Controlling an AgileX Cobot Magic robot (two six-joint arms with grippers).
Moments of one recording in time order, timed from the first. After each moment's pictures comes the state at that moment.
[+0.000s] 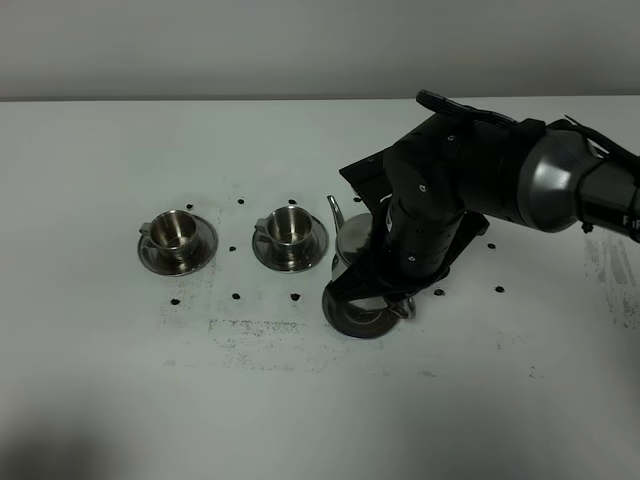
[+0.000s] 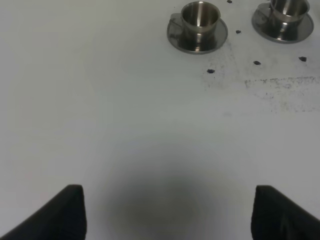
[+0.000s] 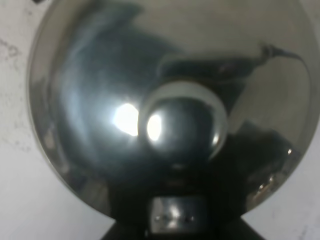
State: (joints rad) left arm 0.00 0.00 -0.46 -0.09 1.07 0.14; right arm 0.72 1.91 -1.37 -0.08 0.96 0.18
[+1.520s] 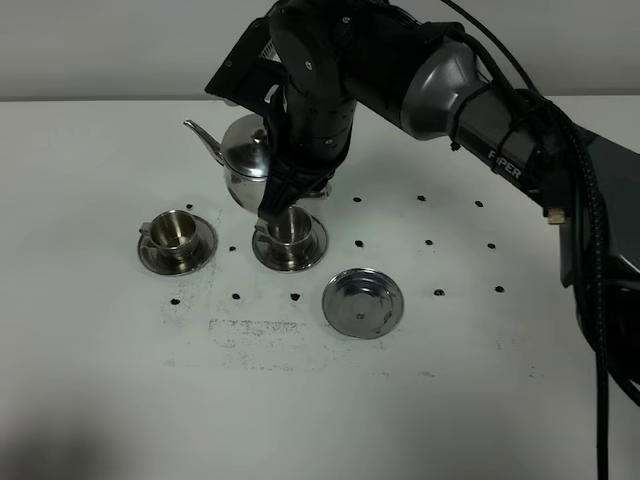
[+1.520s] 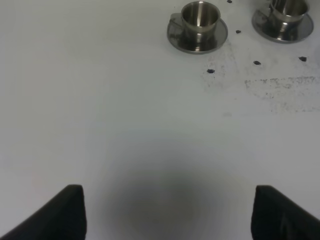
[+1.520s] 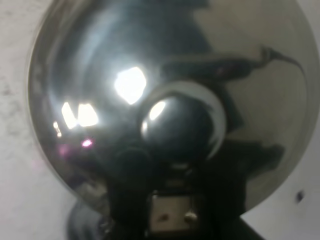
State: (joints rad) left arm 0.00 0.00 -0.46 -0.09 1.07 0.14; right arm 0.76 2.23 -2.14 -0.13 1.24 -0.38
